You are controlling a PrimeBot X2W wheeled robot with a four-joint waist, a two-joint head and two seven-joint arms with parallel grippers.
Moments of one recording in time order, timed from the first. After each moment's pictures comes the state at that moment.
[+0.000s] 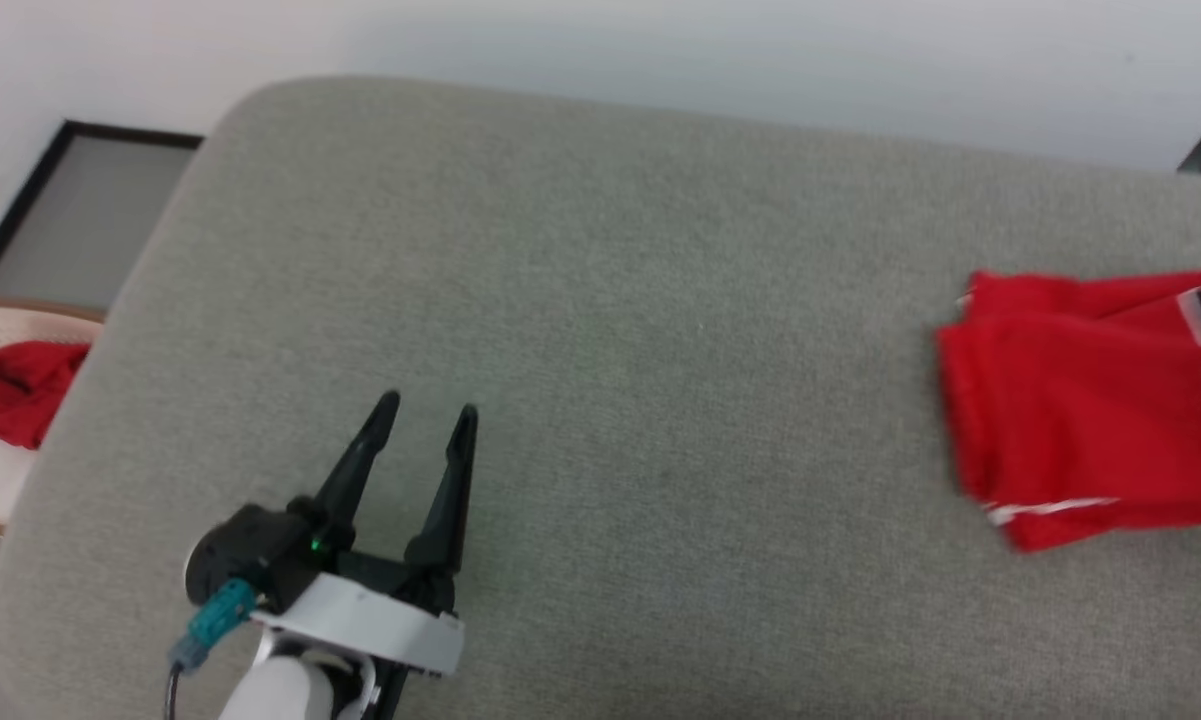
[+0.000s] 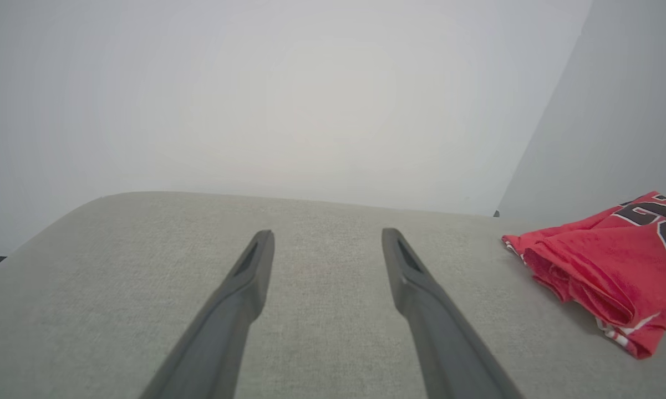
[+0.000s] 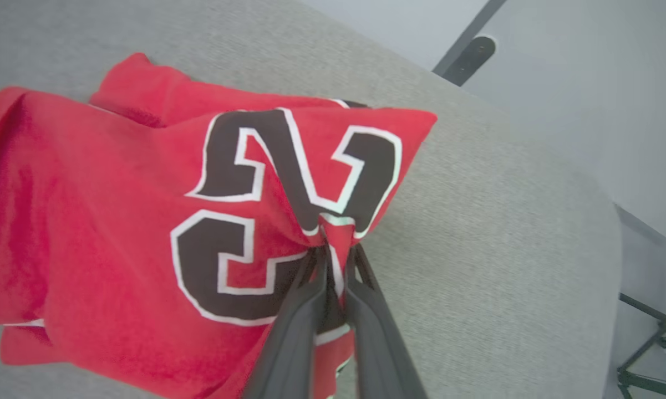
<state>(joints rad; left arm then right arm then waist) -0.17 0.20 -0.21 0.10 -0.37 -0.13 -0.26 -0.58 -0.79 0.30 0.35 0.60 0.13 0.68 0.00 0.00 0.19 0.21</state>
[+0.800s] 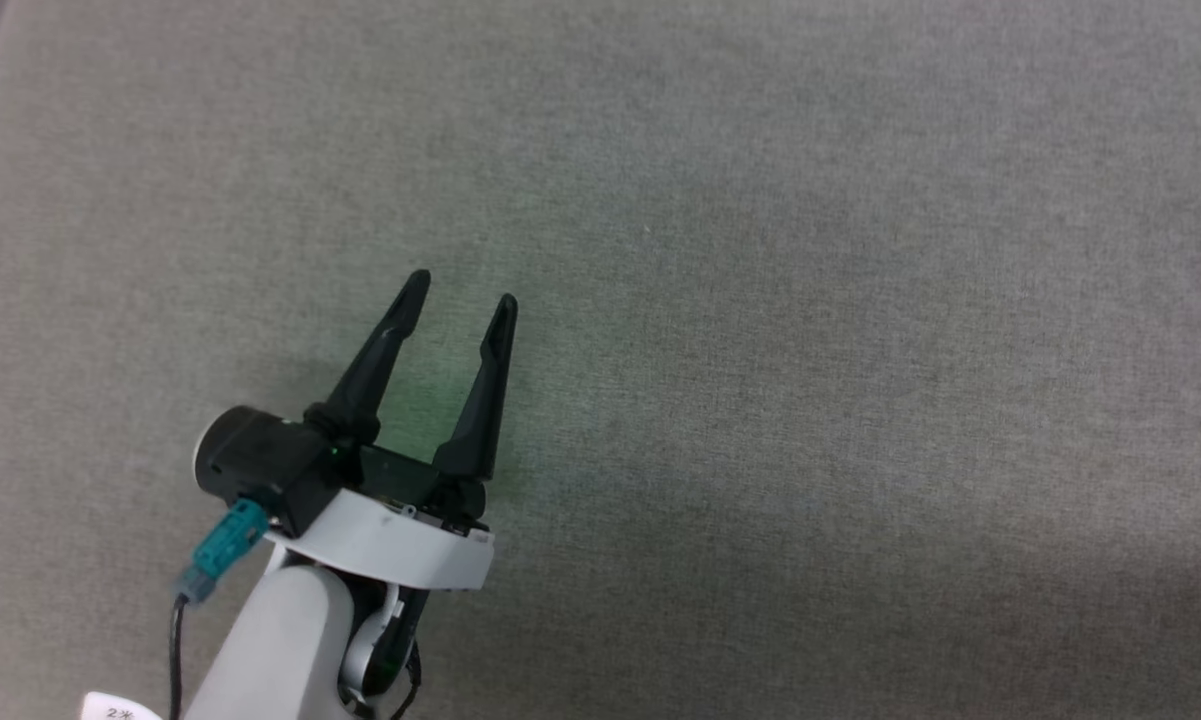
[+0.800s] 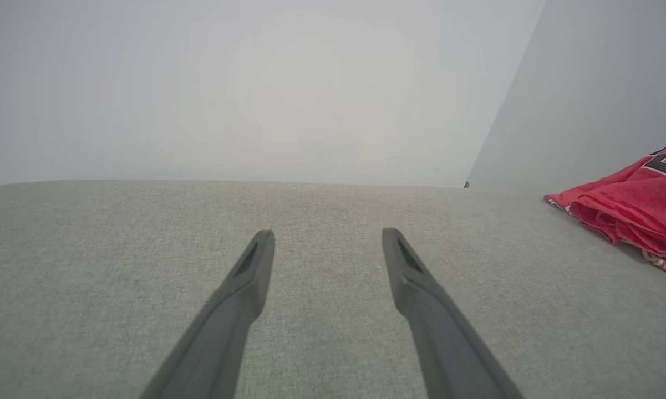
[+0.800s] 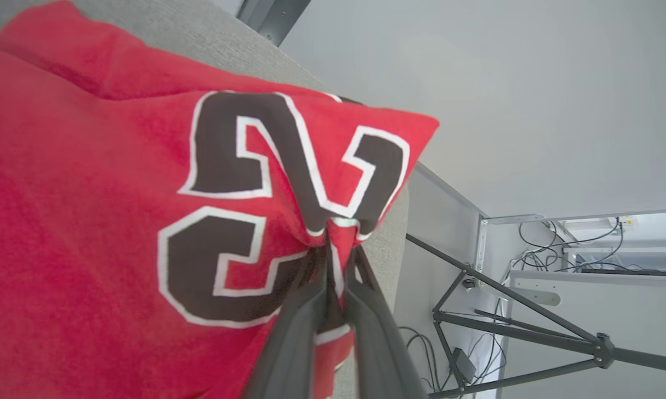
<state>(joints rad) -0.33 0.19 -0.25 0.04 -0.34 -0.13 -0.26 -0.75 -1.14 0.33 0.41 0.48 0.13 0.53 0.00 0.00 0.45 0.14</state>
